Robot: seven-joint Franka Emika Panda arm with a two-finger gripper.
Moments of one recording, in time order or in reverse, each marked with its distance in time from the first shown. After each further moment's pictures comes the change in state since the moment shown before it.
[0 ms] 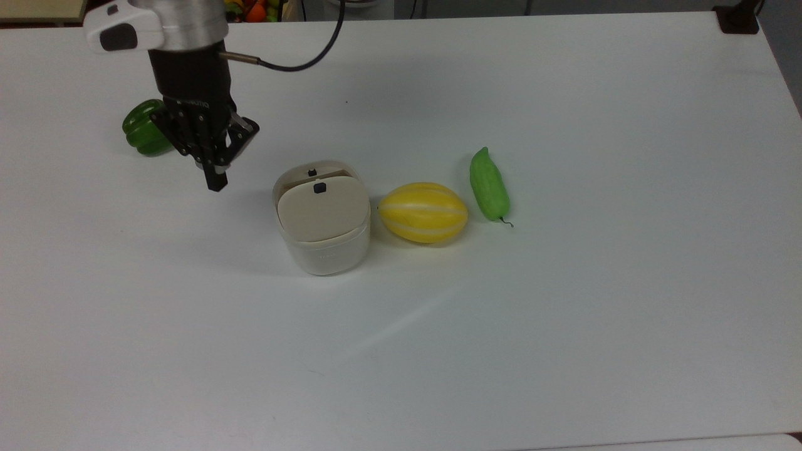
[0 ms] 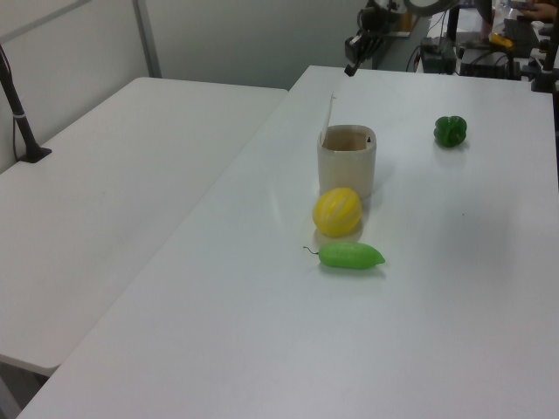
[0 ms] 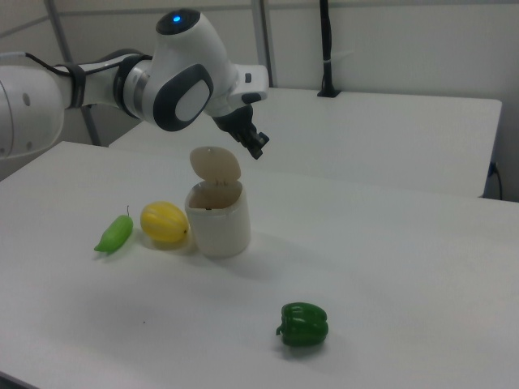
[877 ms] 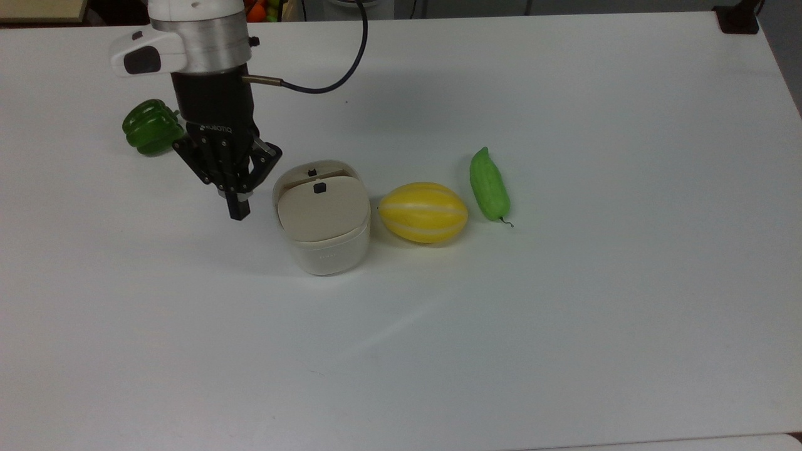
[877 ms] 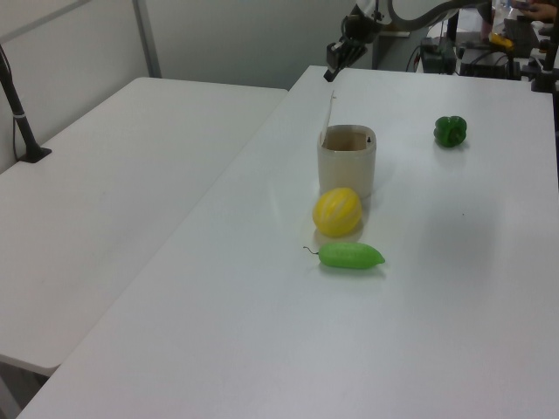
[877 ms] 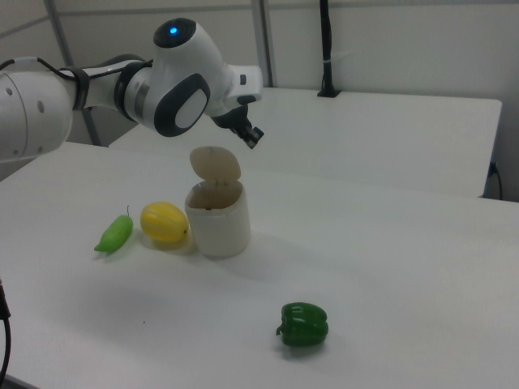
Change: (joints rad) arm 0.016 0.057 0.030 0.030 0.068 0.121 0.004
